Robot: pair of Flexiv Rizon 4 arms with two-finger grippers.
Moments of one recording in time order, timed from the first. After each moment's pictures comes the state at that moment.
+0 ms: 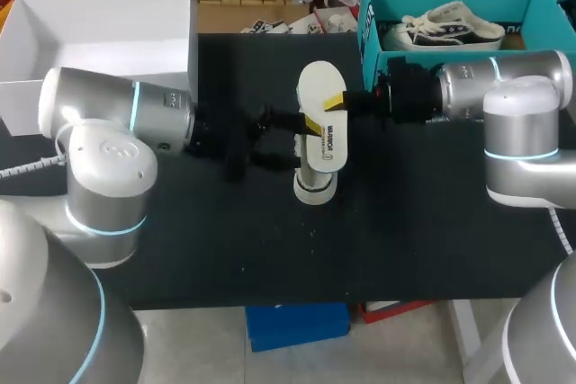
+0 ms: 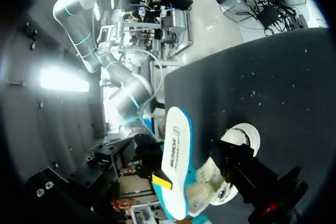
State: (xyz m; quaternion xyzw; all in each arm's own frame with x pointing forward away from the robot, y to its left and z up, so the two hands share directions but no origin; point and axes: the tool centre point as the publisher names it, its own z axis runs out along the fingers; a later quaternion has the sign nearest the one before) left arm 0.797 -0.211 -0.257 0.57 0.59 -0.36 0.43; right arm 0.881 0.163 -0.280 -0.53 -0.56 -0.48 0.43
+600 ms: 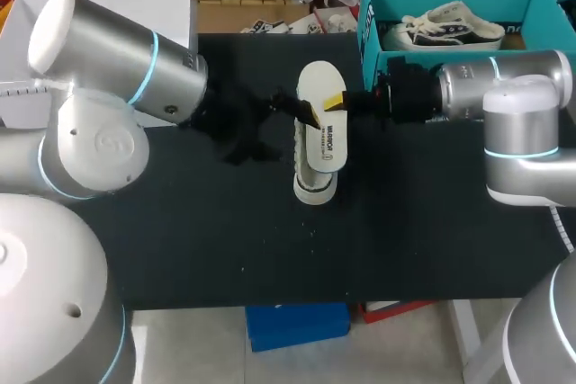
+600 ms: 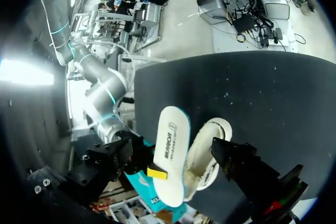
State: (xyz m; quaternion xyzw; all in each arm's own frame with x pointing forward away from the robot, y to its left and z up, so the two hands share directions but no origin) left arm 0.791 -0.197 -0.235 0.61 0.67 -0.25 0.34; right arm 0.881 0.163 -0.280 -0.53 -0.56 -0.48 0.43
